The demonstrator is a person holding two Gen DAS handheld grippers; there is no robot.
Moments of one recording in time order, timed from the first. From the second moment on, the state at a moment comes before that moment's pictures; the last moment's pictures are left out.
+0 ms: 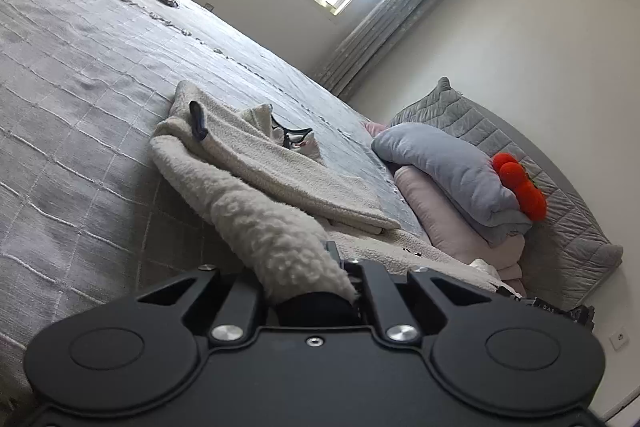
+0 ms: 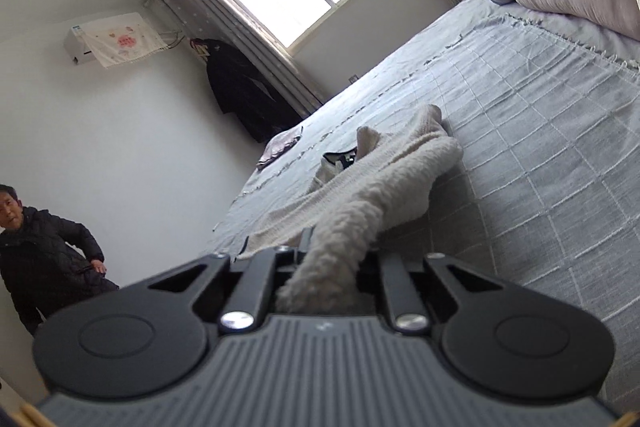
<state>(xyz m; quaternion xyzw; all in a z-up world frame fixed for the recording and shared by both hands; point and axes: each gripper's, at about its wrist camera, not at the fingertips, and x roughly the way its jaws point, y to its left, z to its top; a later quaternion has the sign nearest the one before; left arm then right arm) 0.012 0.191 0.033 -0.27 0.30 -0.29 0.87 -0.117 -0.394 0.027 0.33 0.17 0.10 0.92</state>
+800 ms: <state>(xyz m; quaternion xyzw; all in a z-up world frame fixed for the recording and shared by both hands) 0.316 0.104 0.042 -0.20 0.28 -0.19 0.92 0.191 -0.449 0.043 0.31 0.21 -0.03 0.93</state>
